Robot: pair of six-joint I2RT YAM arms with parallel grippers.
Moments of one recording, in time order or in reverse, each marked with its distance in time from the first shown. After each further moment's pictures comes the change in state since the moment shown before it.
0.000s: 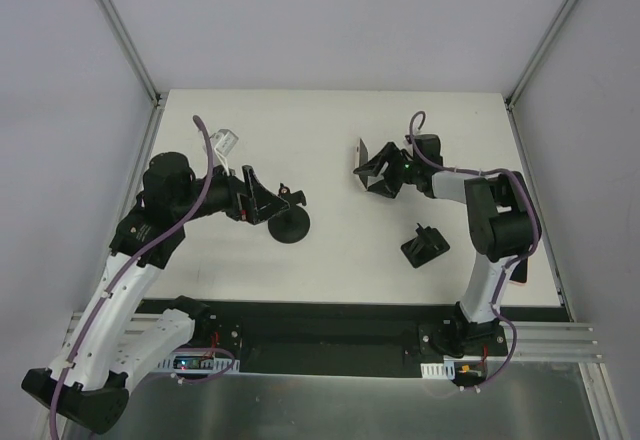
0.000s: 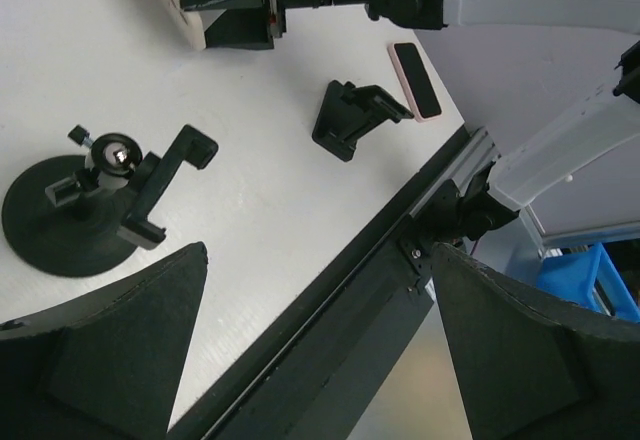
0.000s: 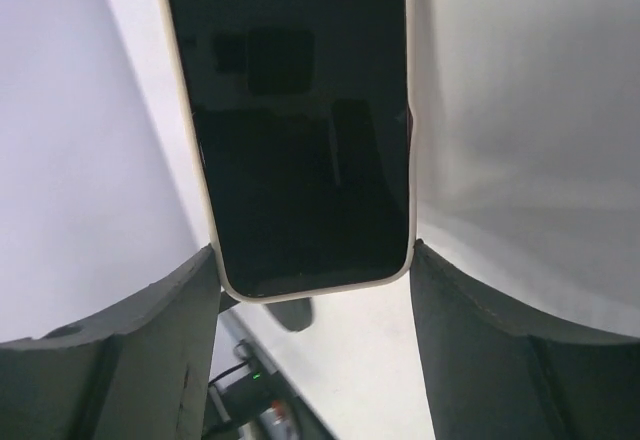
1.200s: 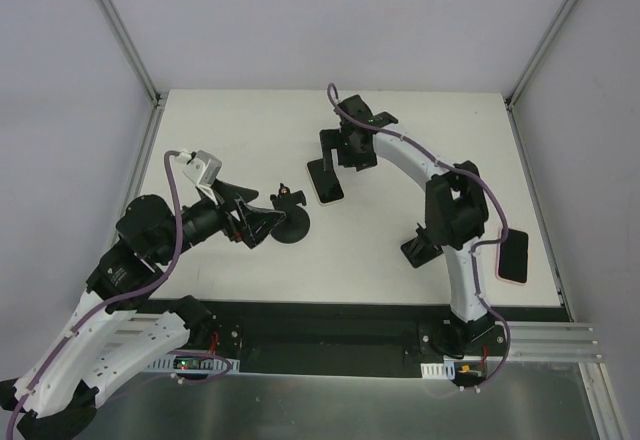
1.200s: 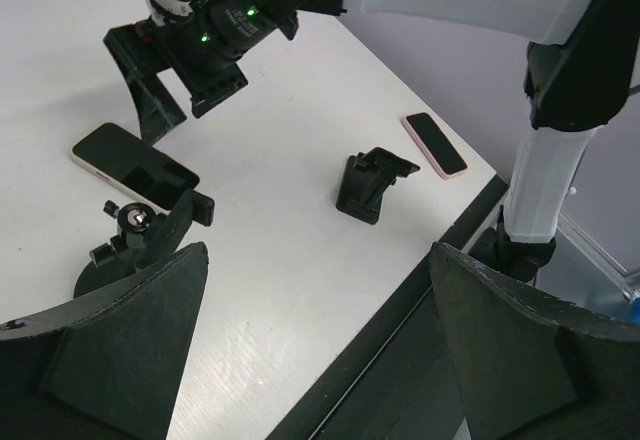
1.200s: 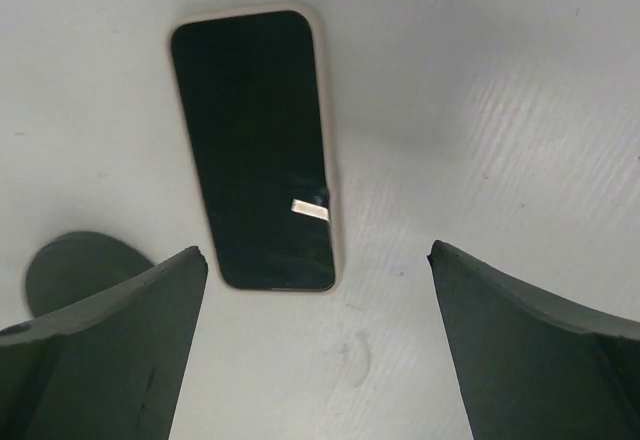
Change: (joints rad) left arm -0.307 -0.229 -0.051 0.112 -0.386 0.116; right arm 0.319 0.185 0.776 -0.858 0.531 -0.541
